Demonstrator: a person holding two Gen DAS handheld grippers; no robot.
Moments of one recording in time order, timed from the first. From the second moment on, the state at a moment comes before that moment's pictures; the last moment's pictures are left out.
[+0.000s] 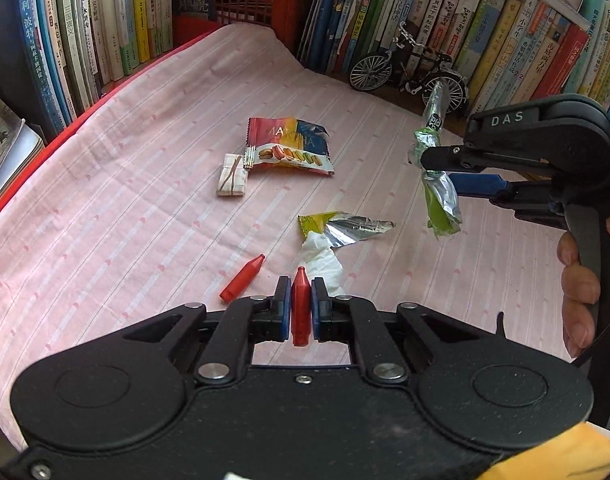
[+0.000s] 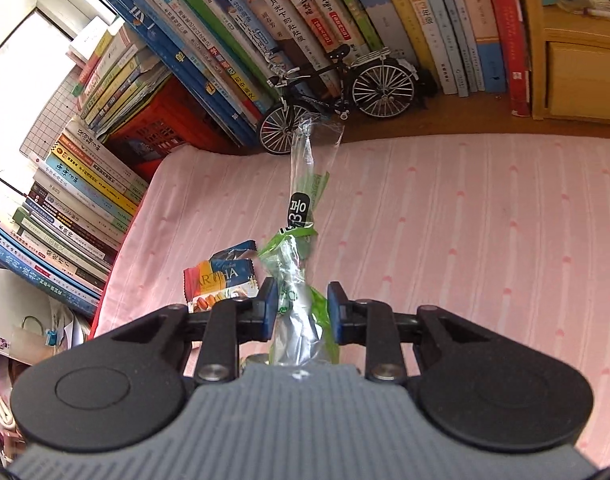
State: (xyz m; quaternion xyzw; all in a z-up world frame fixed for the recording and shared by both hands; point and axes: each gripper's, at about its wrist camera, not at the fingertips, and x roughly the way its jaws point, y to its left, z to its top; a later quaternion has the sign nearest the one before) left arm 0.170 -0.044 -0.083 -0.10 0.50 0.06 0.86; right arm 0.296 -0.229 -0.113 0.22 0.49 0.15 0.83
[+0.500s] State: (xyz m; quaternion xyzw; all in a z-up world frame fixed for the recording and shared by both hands) left arm 0.095 -0.031 -0.030 -0.13 0.48 0.07 0.86; right arm 0.191 -0.252 -0.078 0.24 0.50 0.15 0.82
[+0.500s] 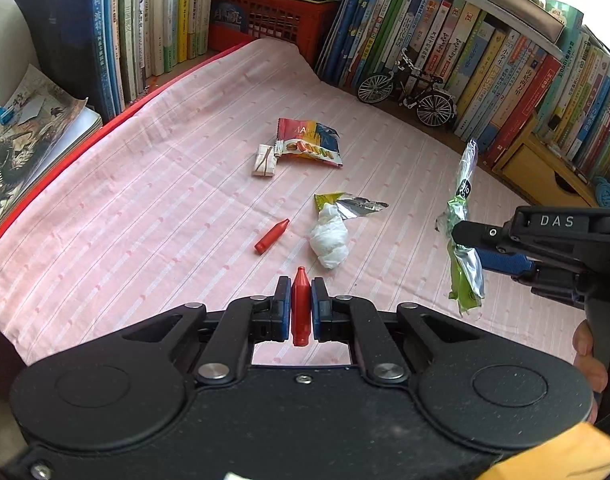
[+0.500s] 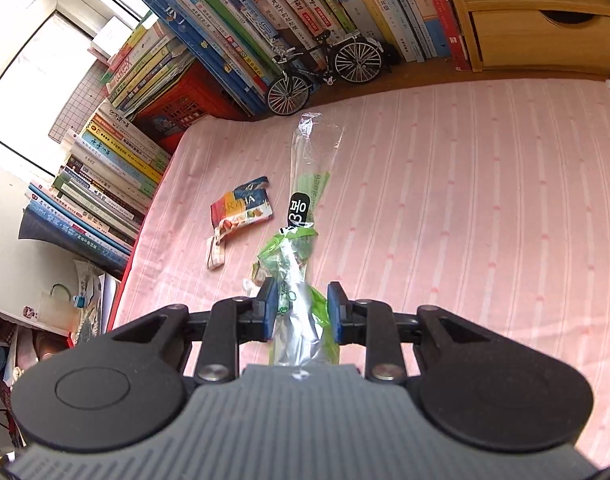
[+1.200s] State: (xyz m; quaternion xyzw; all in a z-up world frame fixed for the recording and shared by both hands) left arm -0.087 0.087 -0.008 -0.14 0.45 -0.01 0.88; right arm 0.010 -0.161 -0.034 0.24 0.47 0.10 0.84
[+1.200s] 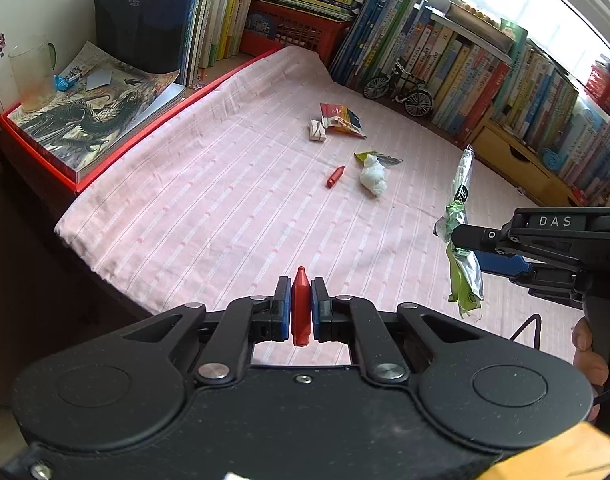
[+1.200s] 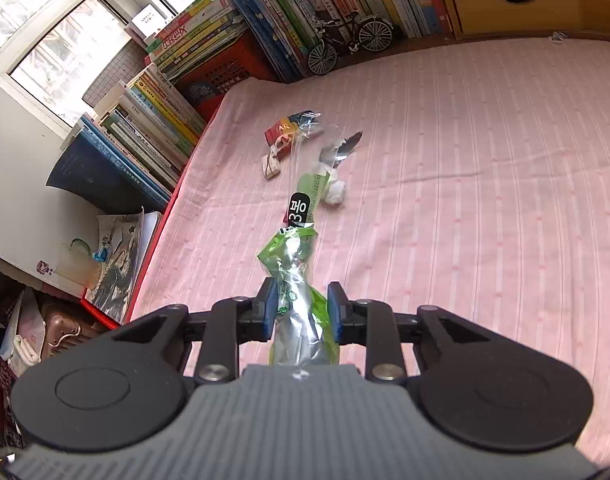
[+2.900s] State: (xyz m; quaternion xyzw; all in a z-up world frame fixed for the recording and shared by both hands) left arm -0.245 0.107 -0.140 -0.15 0.60 -0.03 0.79; right arm -0.208 -0.092 -0.137 0.16 0.60 0.11 0.78
